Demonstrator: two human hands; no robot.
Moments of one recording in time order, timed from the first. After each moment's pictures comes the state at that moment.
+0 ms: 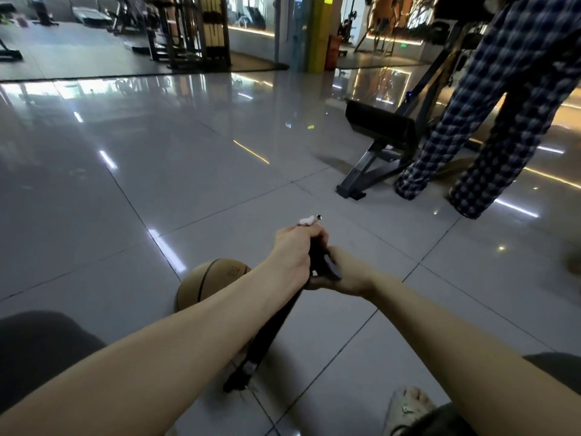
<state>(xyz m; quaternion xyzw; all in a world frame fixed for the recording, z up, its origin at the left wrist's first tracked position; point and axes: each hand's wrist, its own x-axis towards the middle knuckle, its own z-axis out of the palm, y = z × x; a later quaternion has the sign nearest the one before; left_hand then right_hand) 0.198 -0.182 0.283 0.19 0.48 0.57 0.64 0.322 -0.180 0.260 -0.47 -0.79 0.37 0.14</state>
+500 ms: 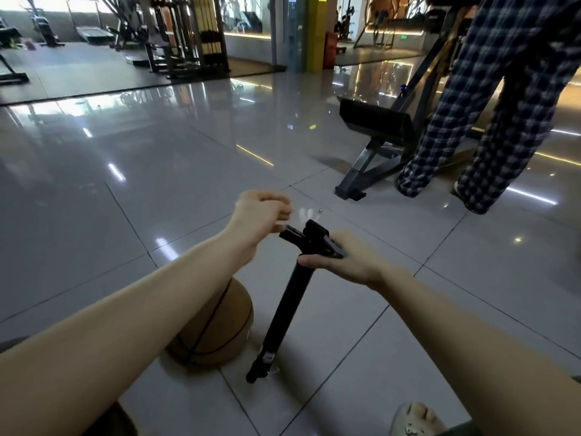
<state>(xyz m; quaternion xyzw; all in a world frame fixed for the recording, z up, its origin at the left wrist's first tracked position) 0.166 -0.139 0.330 0.47 0.60 0.46 0.45 0.364 -0.142 0.282 -0.46 -0.75 0.42 0.24</state>
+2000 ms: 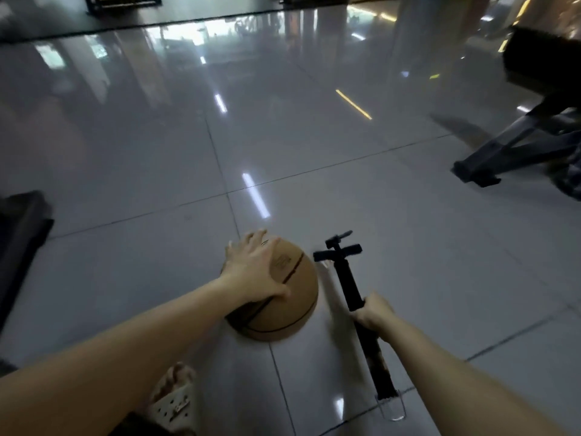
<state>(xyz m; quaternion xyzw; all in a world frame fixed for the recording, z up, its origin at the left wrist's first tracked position) 0.020 -0.133 0.134 0.61 0.78 -0.02 0.15 0.274 -0.049 0.030 -0.64 -0.65 0.40 -0.09</state>
